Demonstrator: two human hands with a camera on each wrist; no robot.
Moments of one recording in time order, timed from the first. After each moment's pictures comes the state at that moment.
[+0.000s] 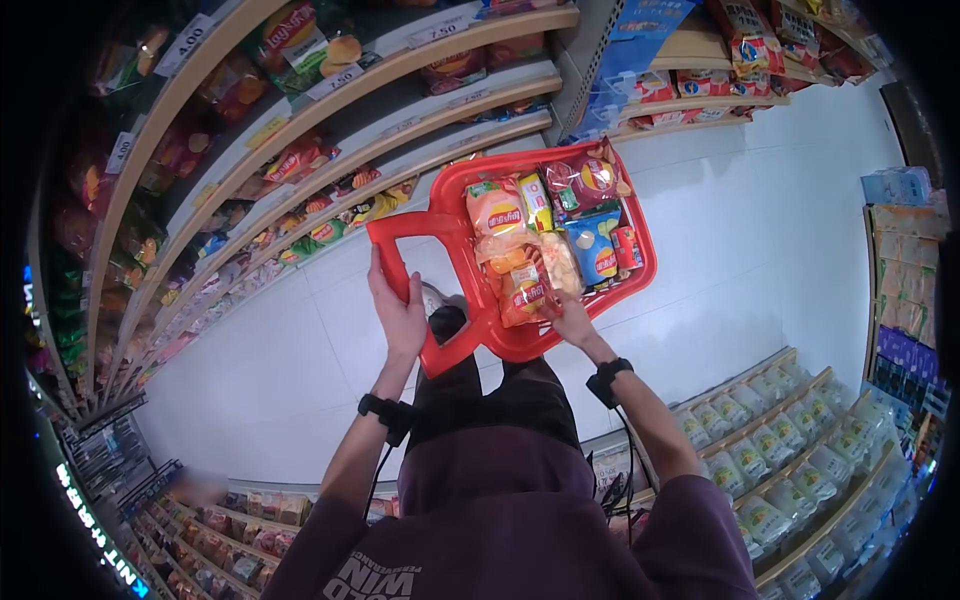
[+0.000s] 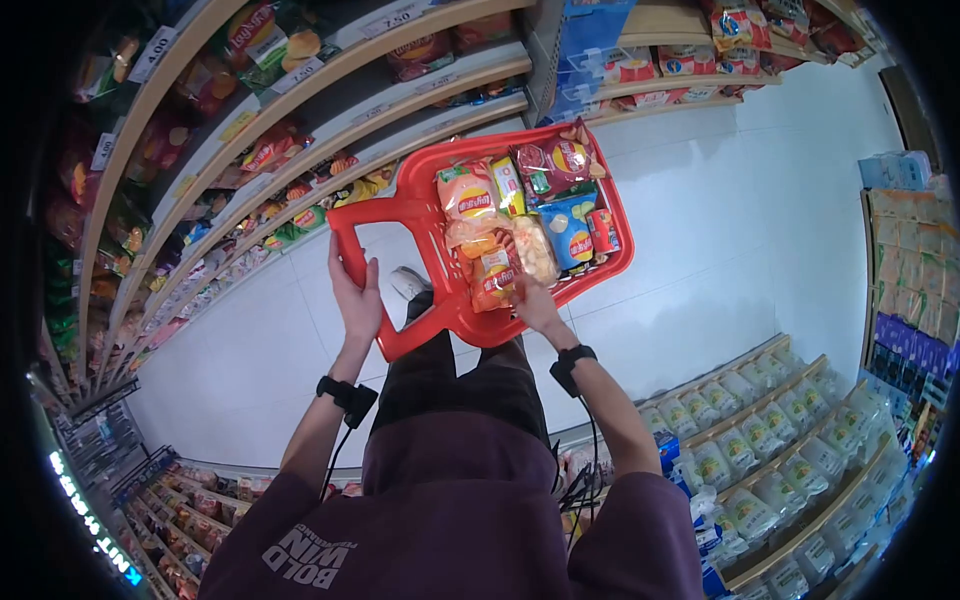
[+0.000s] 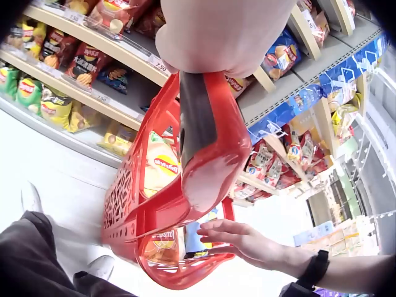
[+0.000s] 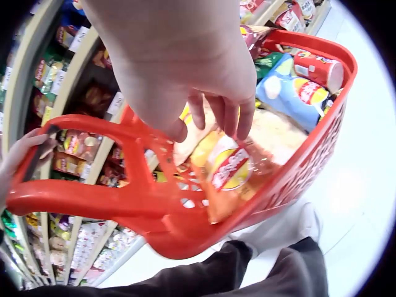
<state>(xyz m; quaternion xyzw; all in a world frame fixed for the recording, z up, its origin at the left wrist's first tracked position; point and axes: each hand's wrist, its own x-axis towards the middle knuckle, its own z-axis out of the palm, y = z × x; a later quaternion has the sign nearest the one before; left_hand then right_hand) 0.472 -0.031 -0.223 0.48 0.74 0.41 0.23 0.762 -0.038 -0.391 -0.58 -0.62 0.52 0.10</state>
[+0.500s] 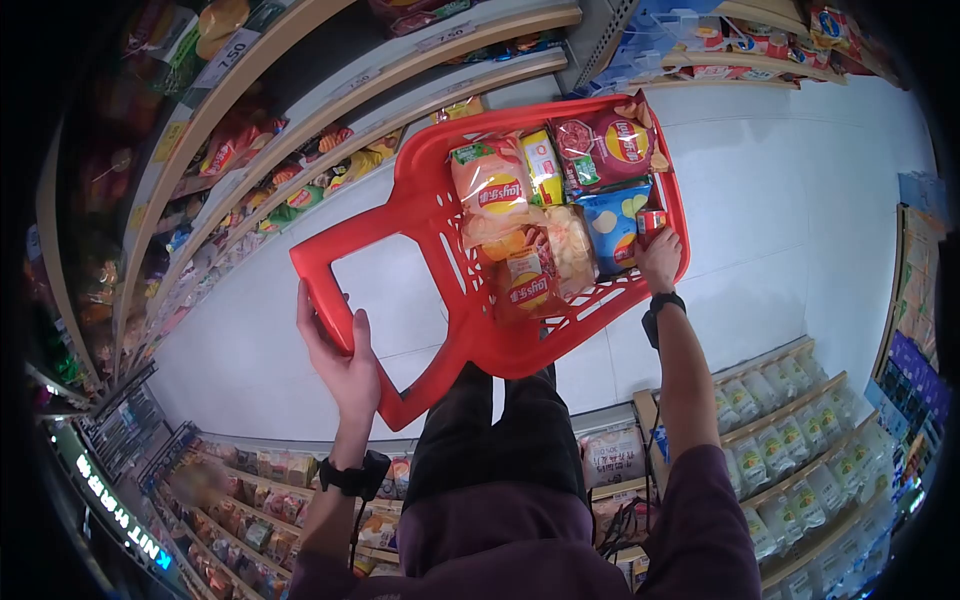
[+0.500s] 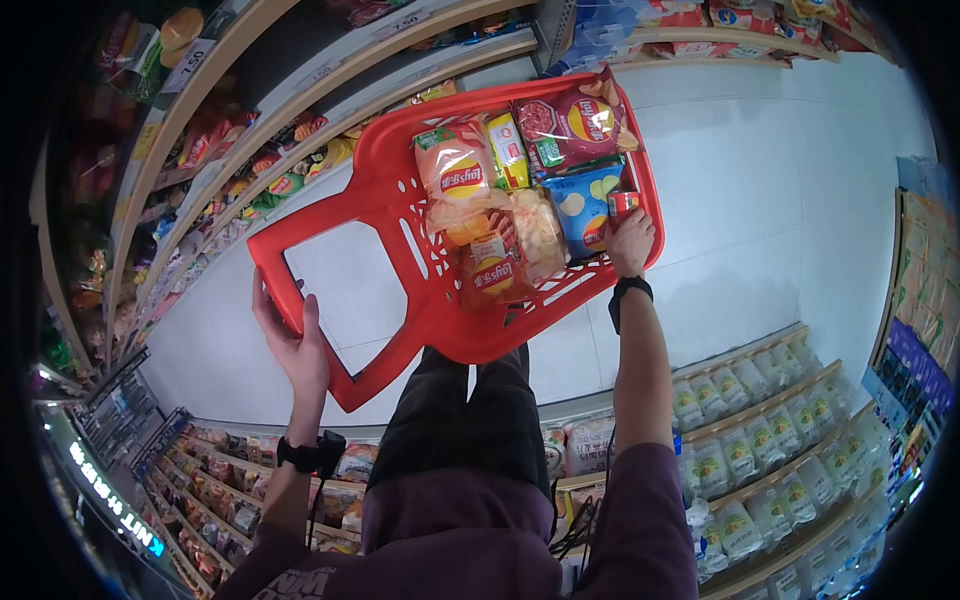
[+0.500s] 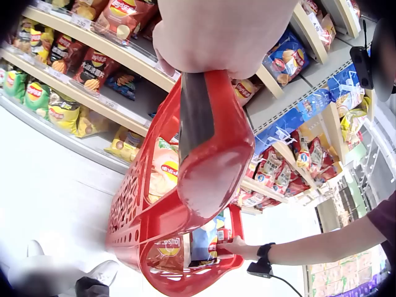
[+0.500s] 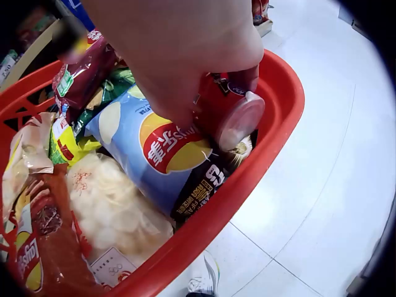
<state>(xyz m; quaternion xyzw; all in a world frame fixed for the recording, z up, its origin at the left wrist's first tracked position) 0.480 -0.020 -0.218 0.41 0.78 0.40 0.24 0.897 0.066 -0.530 -0.77 -0.61 0.15 -0.08</state>
